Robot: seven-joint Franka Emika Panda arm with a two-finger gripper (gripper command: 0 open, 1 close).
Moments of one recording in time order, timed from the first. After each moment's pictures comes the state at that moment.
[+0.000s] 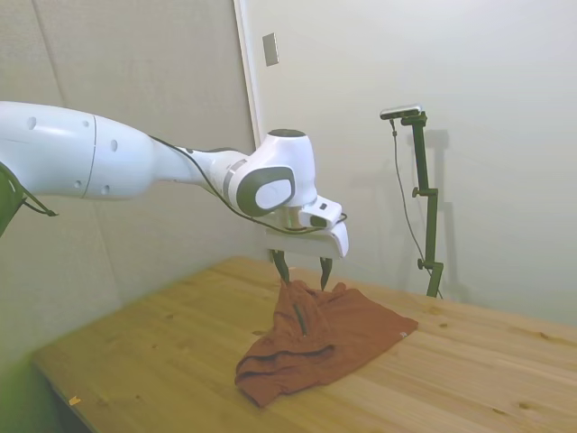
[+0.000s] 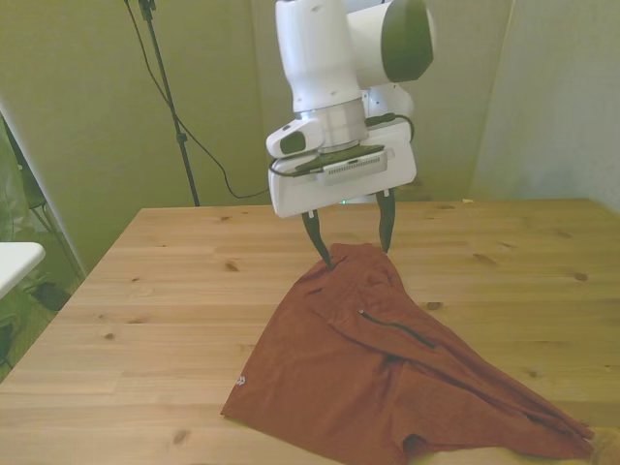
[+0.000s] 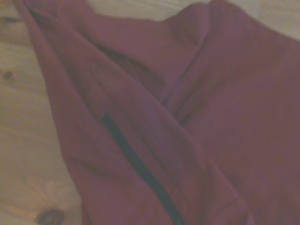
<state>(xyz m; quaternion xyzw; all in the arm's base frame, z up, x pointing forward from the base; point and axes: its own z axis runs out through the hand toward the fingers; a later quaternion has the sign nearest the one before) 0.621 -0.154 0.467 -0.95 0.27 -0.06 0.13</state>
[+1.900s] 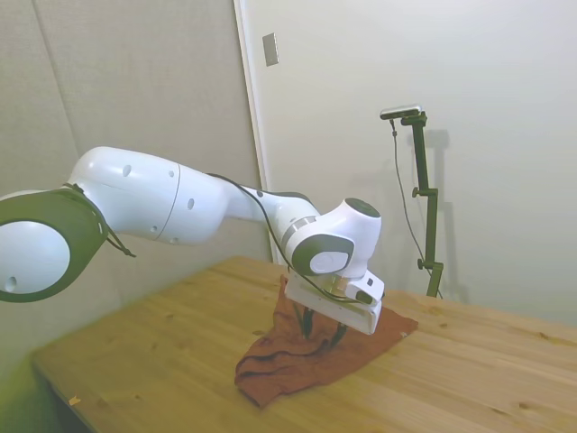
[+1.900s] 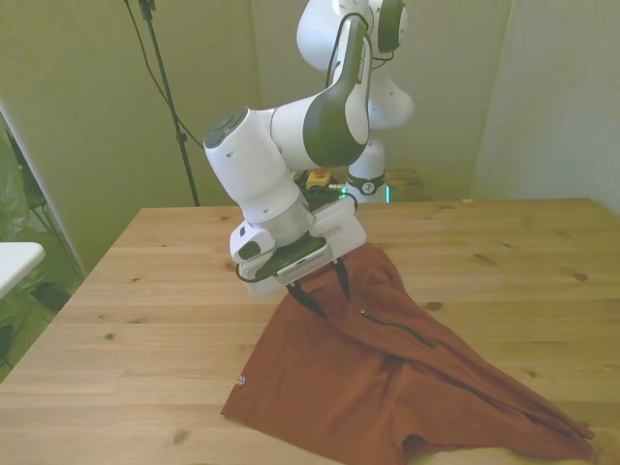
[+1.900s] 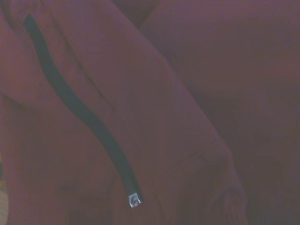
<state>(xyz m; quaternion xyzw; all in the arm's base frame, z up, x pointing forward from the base) 0.633 -0.211 0.352 -0.94 0.28 0.05 0.18</state>
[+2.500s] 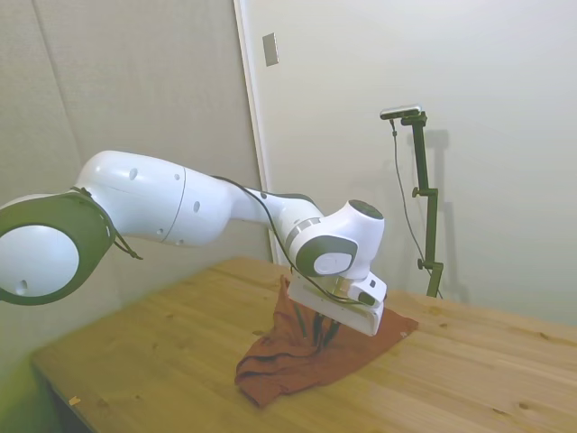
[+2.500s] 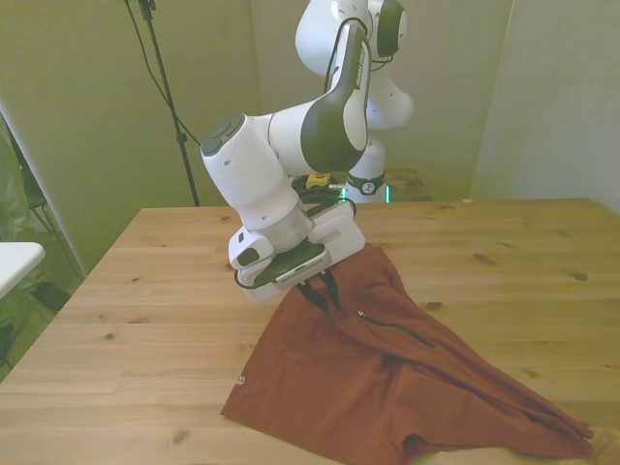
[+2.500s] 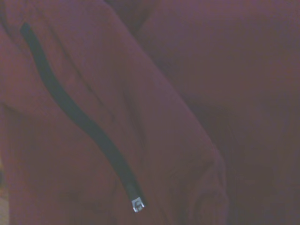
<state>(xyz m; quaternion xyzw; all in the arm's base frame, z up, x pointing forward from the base) 0.637 -0.213 0.361 -0.94 0.28 0.04 0.18</state>
